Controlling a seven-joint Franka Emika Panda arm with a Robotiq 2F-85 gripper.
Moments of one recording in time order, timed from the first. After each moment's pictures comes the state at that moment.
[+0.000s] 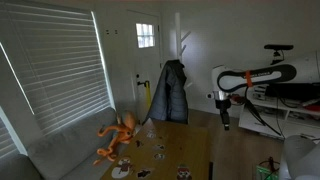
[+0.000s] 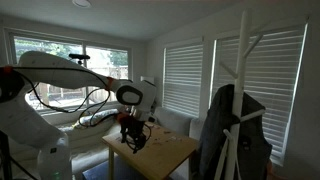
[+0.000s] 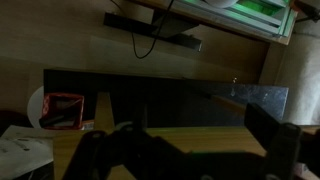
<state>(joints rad) -0.06 -0.56 -0.37 -2.43 -0.12 1.64 -0.57</state>
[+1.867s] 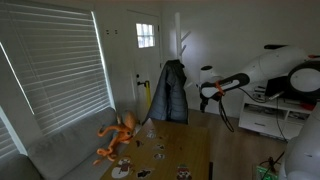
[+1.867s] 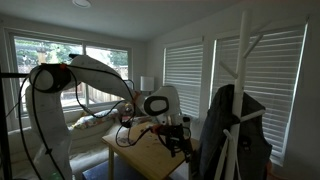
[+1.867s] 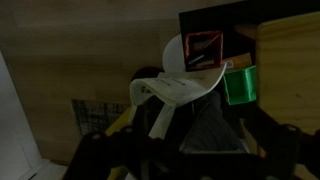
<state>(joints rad) -0.22 -0.12 -0.35 -2.18 -0.34 2.25 -0.34</state>
